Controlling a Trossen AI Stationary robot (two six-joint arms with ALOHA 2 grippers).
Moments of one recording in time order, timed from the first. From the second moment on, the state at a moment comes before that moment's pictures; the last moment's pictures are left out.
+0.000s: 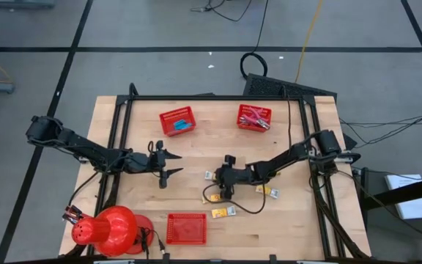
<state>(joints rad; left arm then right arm) -0.24 1.09 0.22 0.54 -0.38 -0.03 0.20 1.97 0.89 0.28 0.30 0.15</state>
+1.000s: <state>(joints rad) -0.24 1.09 0.22 0.51 -0.41 -0.03 0.39 1.87 1.09 0.37 0.24 -0.04</state>
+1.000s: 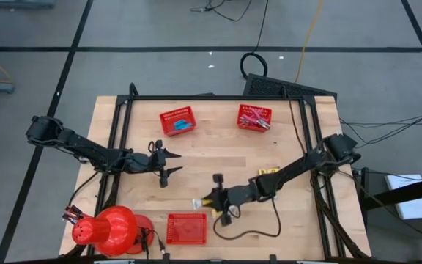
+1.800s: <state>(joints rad) -0.24 1.09 0.22 0.50 -0.45 -0.03 0.42 2.21 1.48 0.27 0.02 0.03</state>
